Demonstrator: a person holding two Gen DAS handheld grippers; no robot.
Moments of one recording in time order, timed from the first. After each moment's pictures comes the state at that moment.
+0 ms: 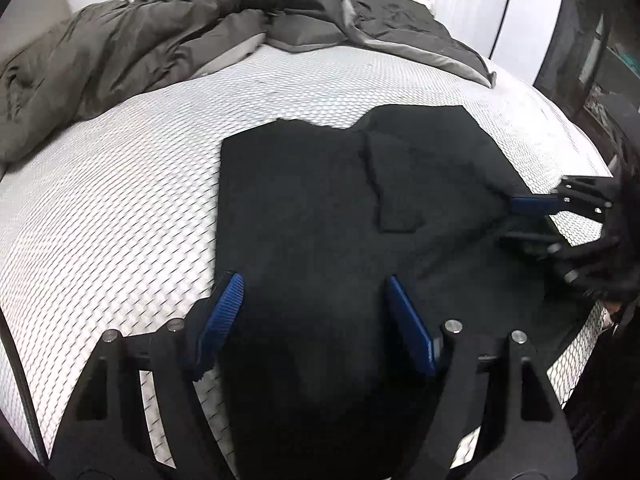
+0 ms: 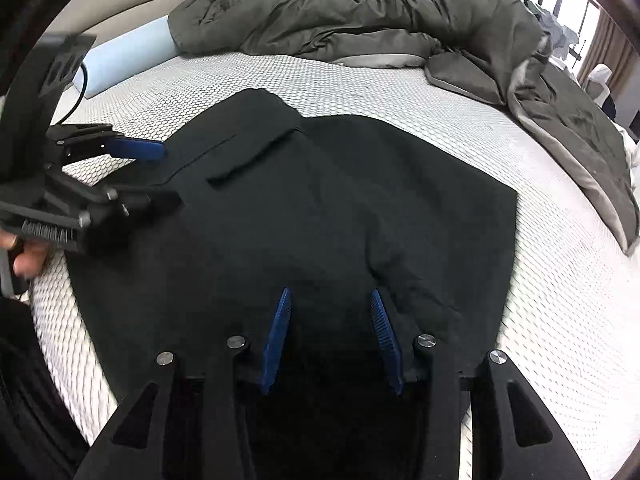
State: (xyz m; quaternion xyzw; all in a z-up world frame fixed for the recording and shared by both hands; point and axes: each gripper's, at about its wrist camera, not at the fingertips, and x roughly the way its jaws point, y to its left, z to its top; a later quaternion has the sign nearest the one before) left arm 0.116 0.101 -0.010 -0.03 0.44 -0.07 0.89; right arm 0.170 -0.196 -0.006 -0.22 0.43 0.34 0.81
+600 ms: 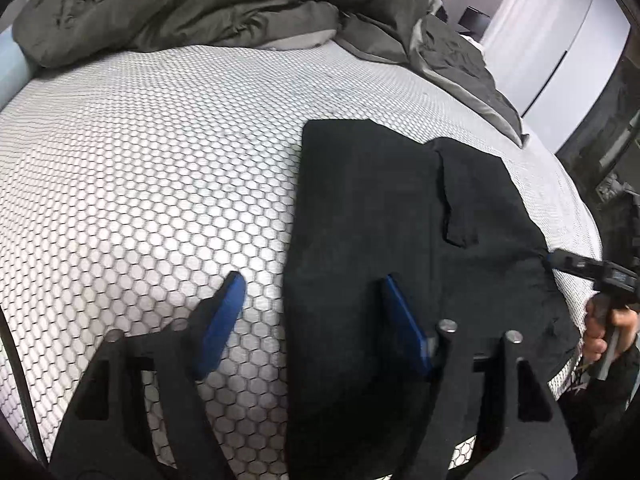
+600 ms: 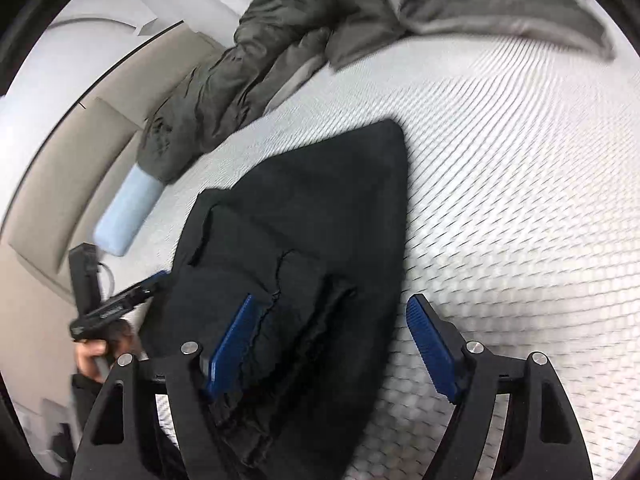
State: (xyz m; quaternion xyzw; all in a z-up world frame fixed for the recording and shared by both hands) left arm 0.103 0.158 -0.024 -0.16 0.44 -0.02 0.88; right arm 0.226 -0.286 -0.017 0.09 0.53 0.33 0.78
